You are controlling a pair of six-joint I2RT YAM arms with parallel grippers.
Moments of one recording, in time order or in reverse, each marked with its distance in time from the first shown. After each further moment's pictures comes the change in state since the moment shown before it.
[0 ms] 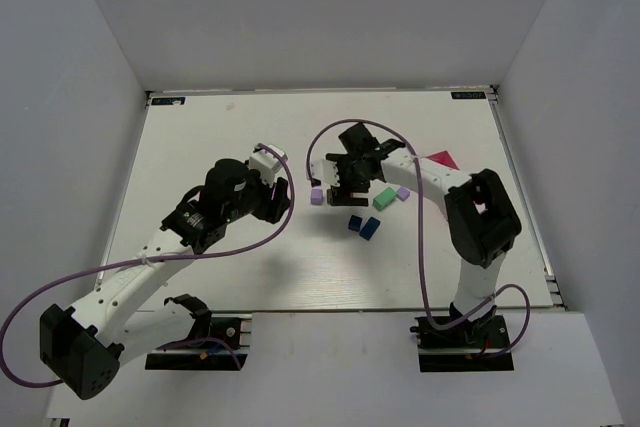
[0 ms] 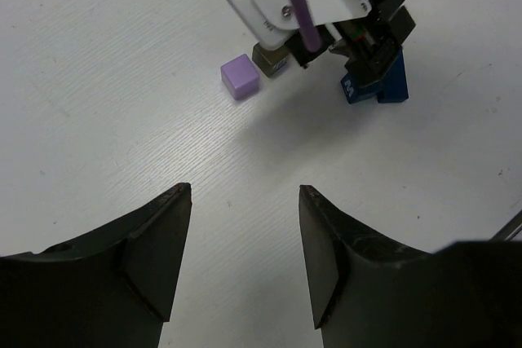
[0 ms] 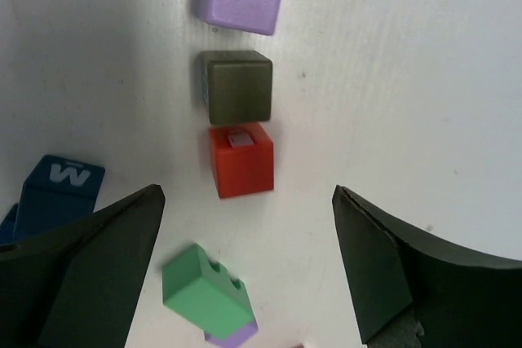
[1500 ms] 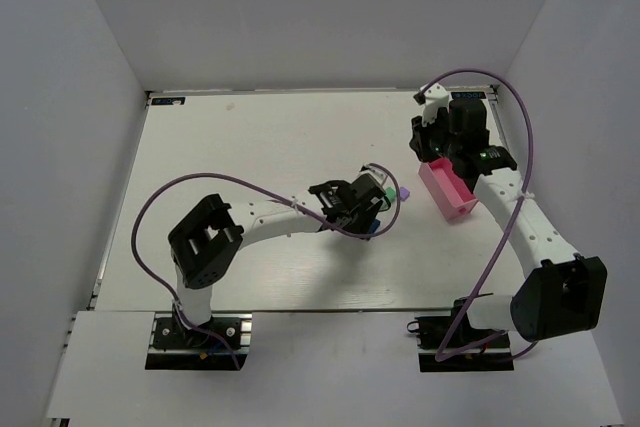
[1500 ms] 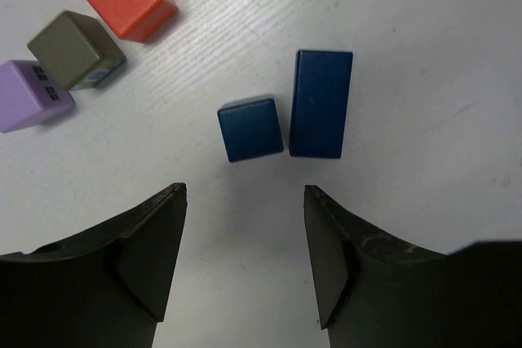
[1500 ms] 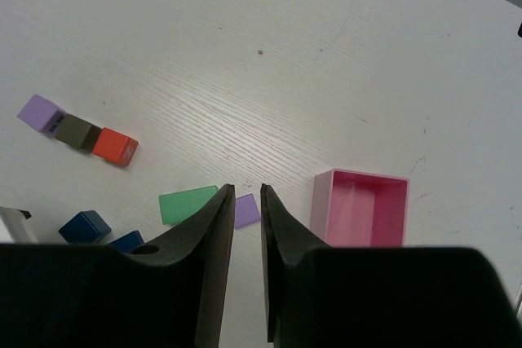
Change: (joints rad) left arm -0.443 0.878 0.525 -0.136 -0.386 -0.353; right arm -0.399 -0.589 -0.231 0.216 0.035 0.869
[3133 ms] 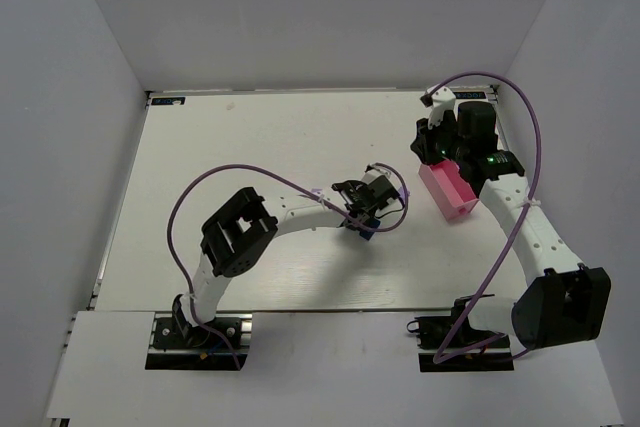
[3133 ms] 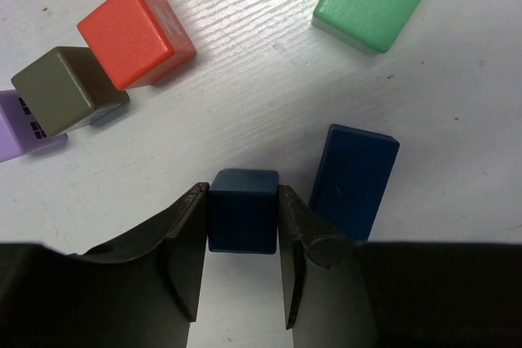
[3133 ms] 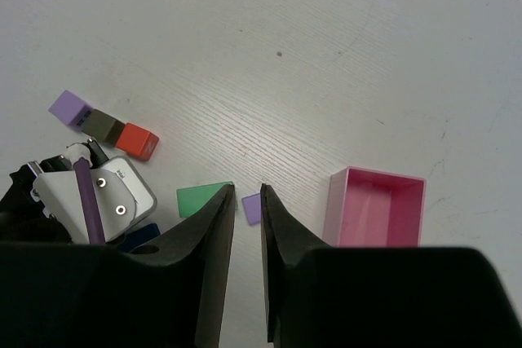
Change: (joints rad) left arm 0.000 0.225 0.182 -0.060 -0.144 -0.103; right arm -0.049 -0.048 -0.030 0.001 -0.101 0.015
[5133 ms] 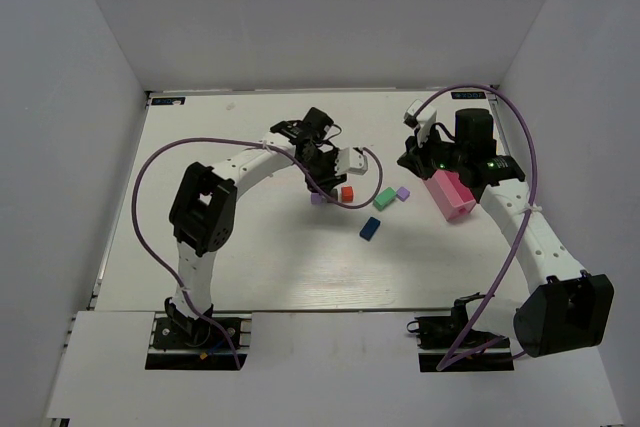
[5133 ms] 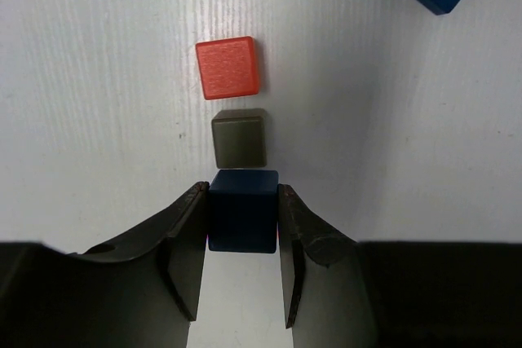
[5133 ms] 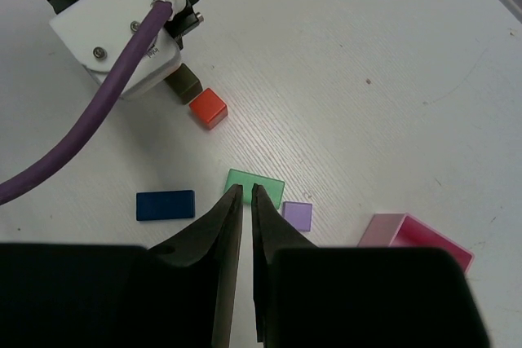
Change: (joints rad) left arm 0.421 -0.052 0.132 -0.241 0.868 1.379; right arm 0.016 -0.034 -0.027 -0.082 -0.291 -0.261
